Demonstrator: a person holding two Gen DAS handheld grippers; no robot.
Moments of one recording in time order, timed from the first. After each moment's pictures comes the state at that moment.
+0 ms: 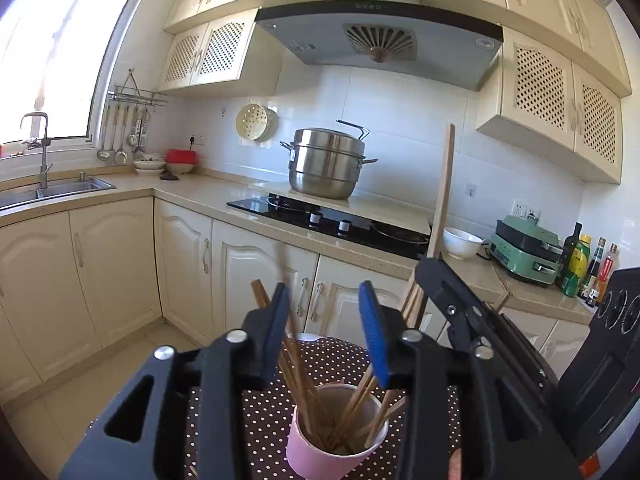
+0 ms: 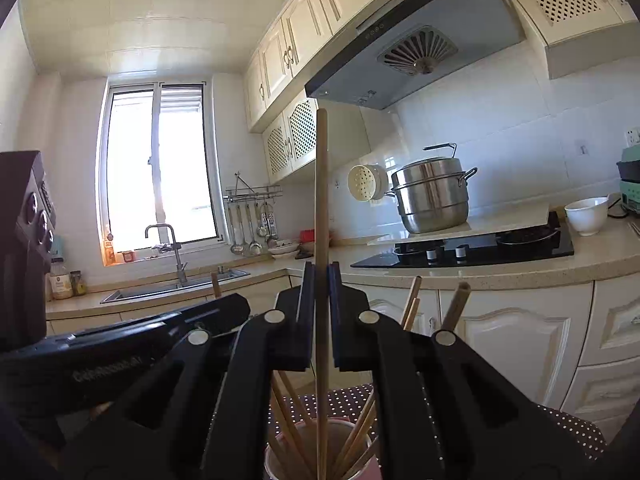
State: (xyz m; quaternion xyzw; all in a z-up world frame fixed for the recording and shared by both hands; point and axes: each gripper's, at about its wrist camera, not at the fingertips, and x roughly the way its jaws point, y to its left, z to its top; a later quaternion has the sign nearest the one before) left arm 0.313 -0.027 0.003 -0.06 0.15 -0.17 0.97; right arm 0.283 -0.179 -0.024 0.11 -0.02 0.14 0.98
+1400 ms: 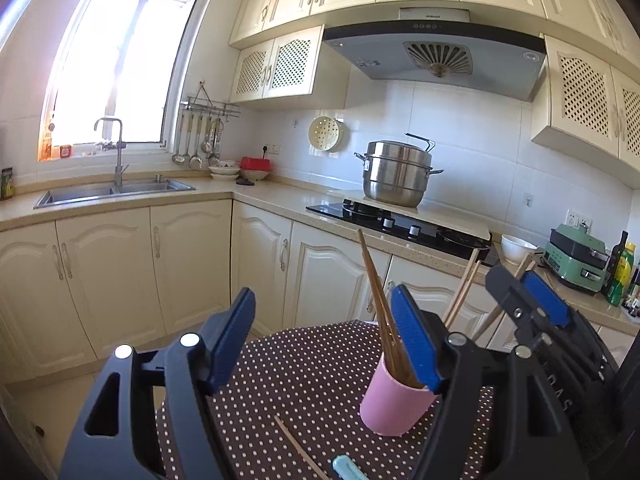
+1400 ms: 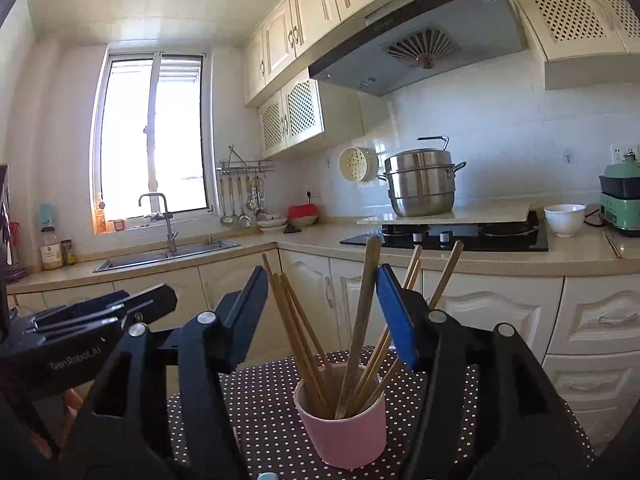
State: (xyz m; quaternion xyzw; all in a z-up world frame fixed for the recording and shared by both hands) left arm 0.231 0.039 0.002 -0.06 0.15 -0.04 0.99; right arm 0.221 -0.151 -0.016 0.07 0.02 0.11 0.99
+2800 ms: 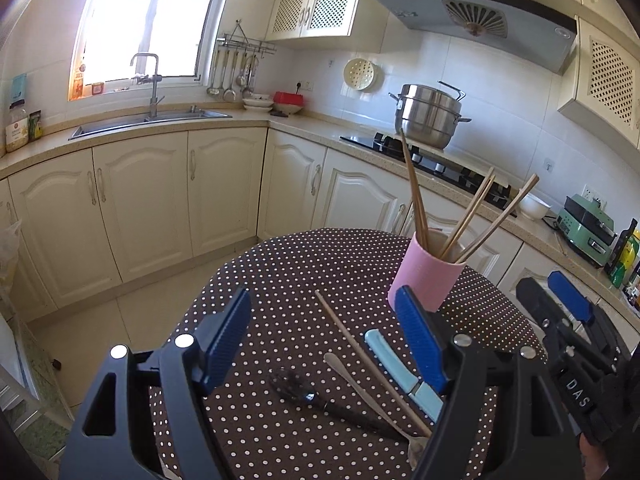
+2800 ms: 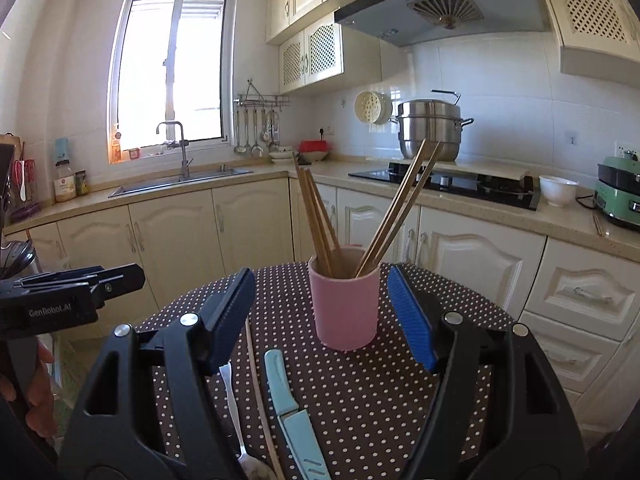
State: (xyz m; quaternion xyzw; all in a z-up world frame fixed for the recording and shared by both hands) left arm 0.147 0.079 -0.048 -0.09 0.26 0.00 0.96; right arm 0.145 -0.152 -0.060 0.01 0.14 0.14 0.98
